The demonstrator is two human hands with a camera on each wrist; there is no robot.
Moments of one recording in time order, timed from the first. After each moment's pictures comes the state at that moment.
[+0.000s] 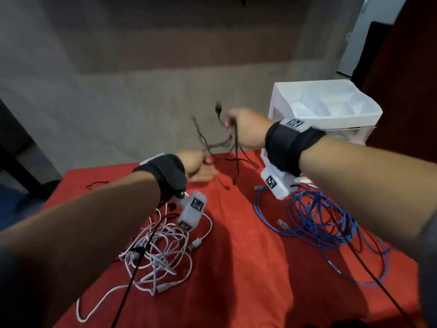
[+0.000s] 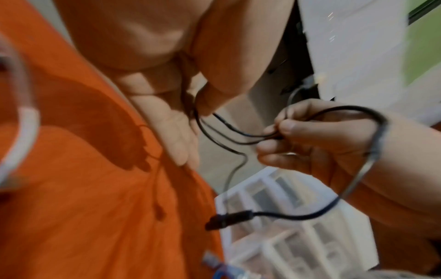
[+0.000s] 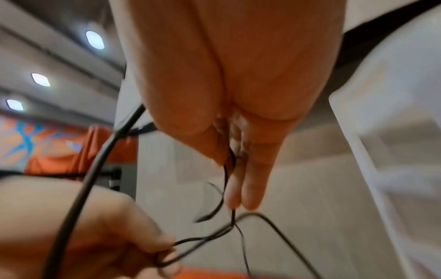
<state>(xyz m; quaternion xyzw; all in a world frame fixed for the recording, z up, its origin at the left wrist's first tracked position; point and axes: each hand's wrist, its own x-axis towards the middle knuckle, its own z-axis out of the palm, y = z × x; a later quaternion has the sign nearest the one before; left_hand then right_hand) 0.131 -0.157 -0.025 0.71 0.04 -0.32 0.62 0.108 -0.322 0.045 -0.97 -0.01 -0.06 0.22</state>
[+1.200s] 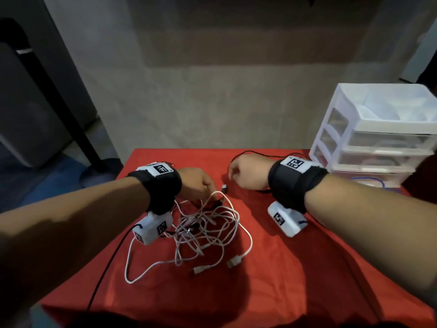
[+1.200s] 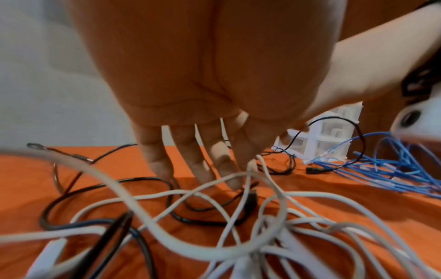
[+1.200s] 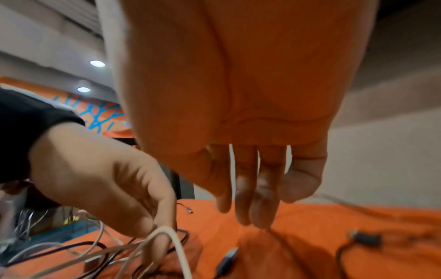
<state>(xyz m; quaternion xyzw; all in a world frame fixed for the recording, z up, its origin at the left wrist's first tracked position) 0.085 0.009 -0.024 0.93 -0.24 -0.24 0.13 0.066 -0.185 -0.010 -0.98 -0.11 0.11 0.10</state>
